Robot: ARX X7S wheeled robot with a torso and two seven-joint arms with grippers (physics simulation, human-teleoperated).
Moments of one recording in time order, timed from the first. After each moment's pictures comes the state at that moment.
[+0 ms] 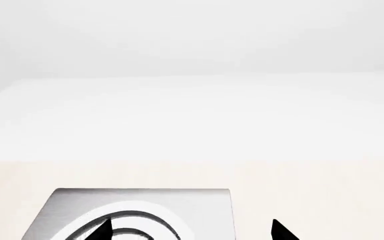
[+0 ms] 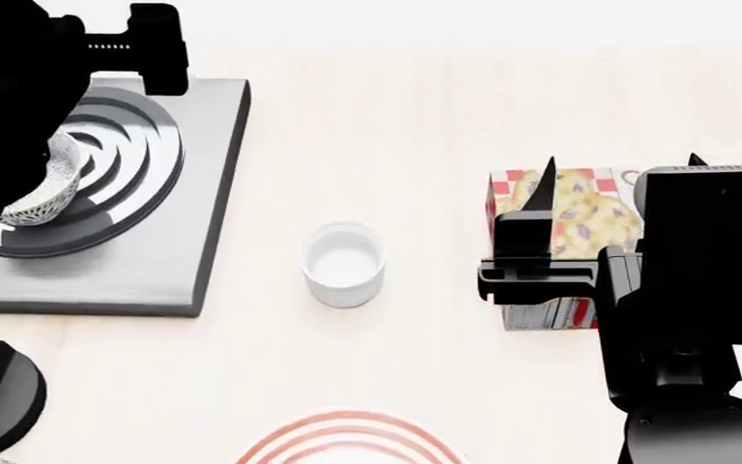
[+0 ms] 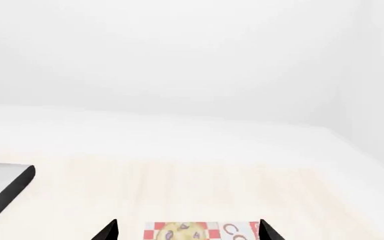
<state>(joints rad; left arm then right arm) -1.34 -0.13 0.29 -0.55 -0.42 -0.81 -0.27 0.62 0.32 0.01 -0.55 0.36 1.02 0.19</state>
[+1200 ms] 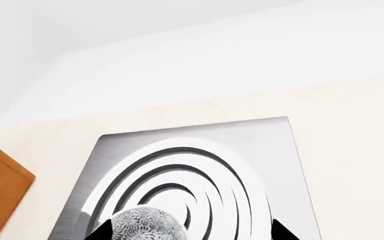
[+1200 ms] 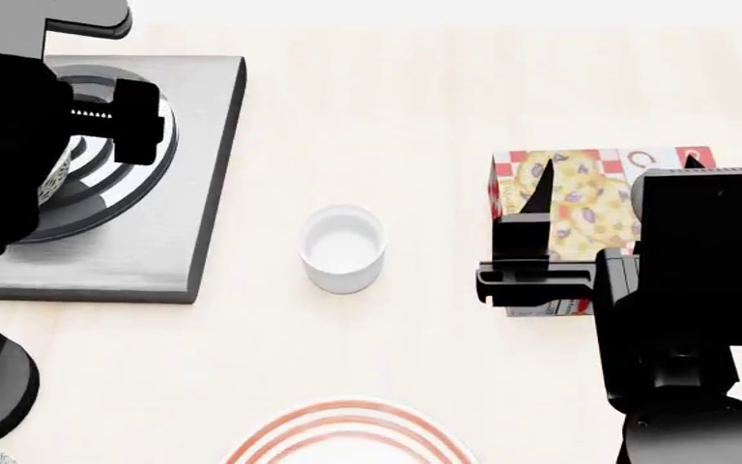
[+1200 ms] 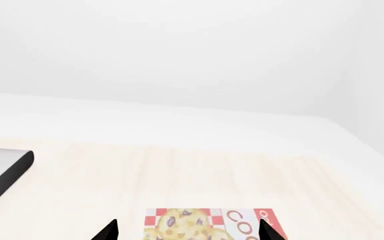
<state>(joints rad) -1.32 -0.18 0.41 -0.59 -0.38 -0.91 -0.34 0.62 0.33 0.00 -0.54 0.38 1.00 0.21</state>
